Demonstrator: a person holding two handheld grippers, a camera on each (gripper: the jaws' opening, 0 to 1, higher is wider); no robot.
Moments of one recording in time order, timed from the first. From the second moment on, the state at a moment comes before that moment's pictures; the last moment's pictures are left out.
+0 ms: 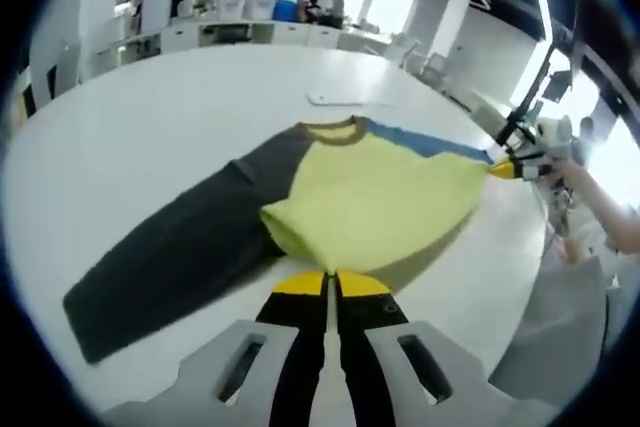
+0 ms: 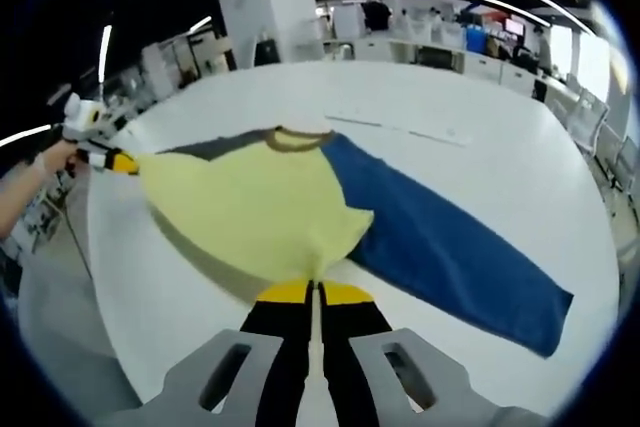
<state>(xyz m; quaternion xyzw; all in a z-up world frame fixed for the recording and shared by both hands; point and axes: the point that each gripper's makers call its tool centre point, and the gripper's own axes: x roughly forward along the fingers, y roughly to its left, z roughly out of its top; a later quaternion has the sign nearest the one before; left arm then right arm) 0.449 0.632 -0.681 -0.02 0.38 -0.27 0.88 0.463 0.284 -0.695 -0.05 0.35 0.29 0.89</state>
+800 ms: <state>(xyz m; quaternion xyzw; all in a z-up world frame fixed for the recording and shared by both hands) 0.421 0.630 -0.651 -0.01 0.35 -0.27 0.90 0.442 0.276 -0.664 -0.06 0.32 0.29 0.90</state>
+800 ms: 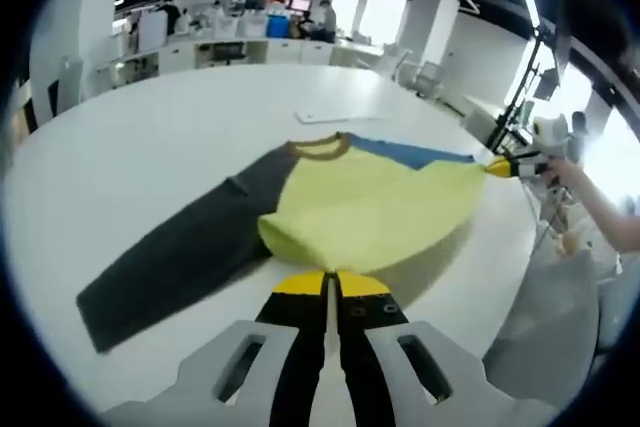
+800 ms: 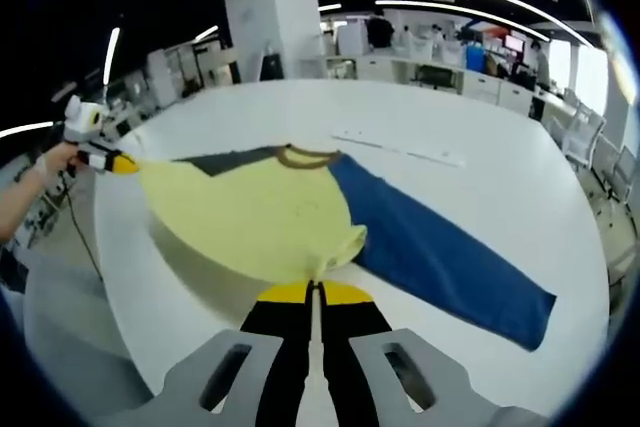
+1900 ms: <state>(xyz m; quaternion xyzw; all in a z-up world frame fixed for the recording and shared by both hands) 0.383 0.634 -0.628 -0.01 0.33 -0.26 0.91 0.402 0.287 -0.635 -0.08 0.29 0.32 0.90</state>
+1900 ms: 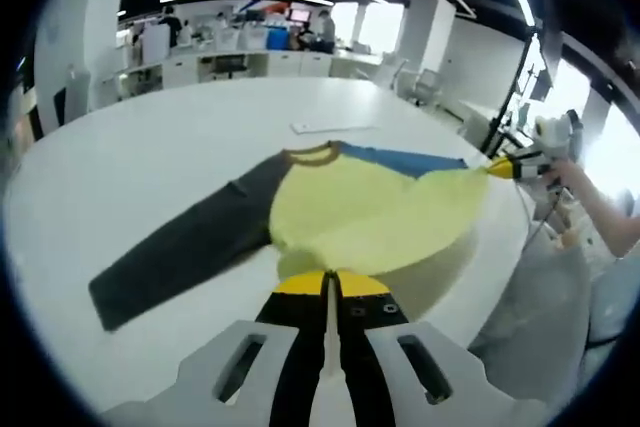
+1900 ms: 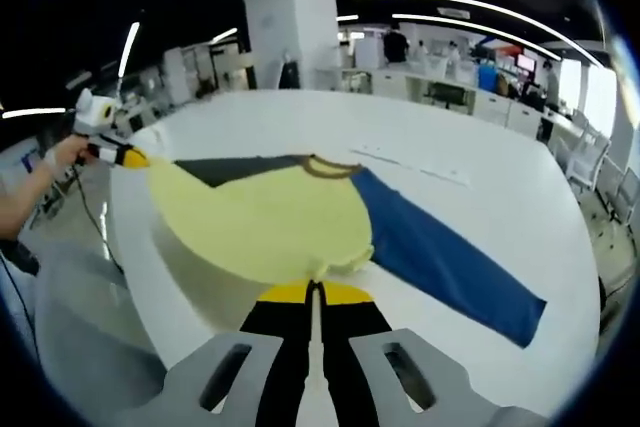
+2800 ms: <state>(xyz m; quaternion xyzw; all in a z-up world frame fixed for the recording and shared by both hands) 0.349 0.627 -0.613 0.00 0.32 -0.28 0.91 0.363 0.294 -0.617 -0.08 0.28 0.34 0.90</state>
